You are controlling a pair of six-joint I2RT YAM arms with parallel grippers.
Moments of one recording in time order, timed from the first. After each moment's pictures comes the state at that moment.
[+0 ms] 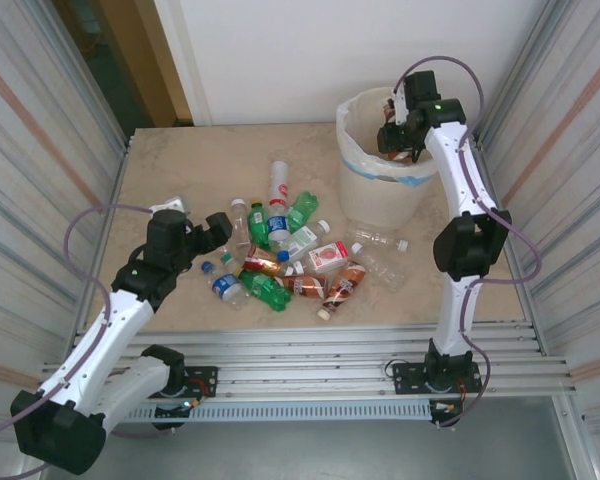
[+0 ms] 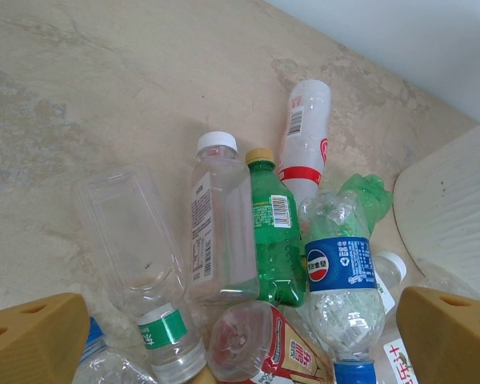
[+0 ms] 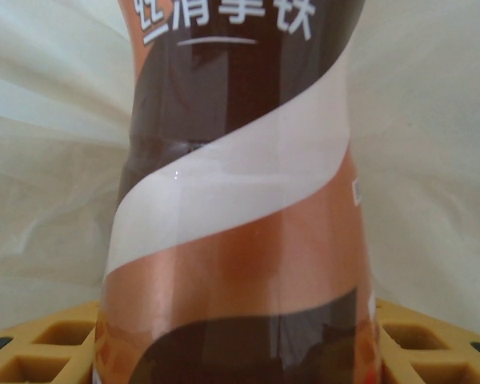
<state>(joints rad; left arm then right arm) -0.33 0.88 0.75 -0.43 -0.10 -0.61 0.15 2.09 2.26 -1.13 0.00 -0.03</state>
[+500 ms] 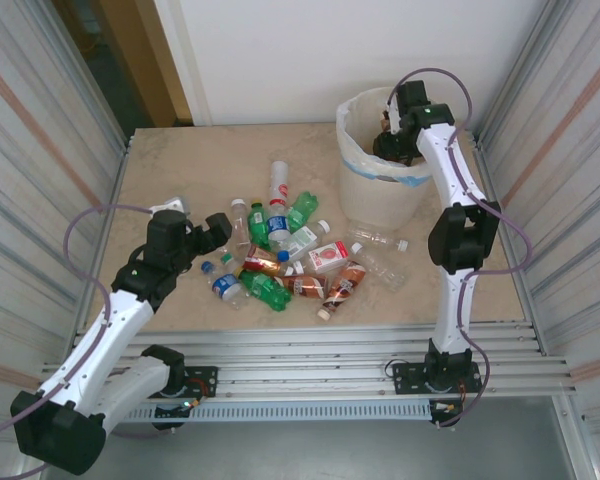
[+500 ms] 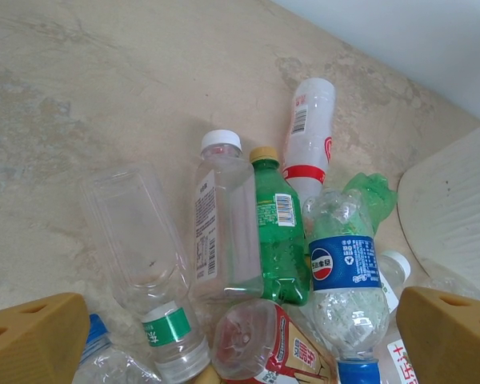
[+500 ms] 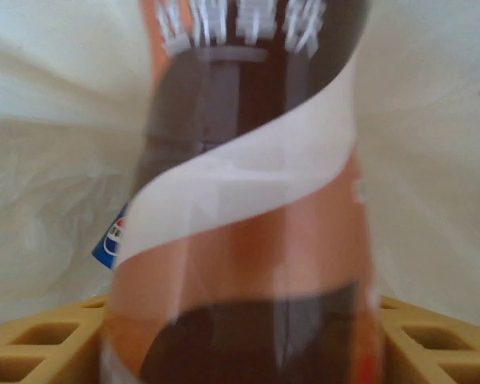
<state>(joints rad) -0.33 0.88 0.75 -0.44 -0.11 -0.62 0.15 2.17 2.26 -1.12 0.04 -0.04</state>
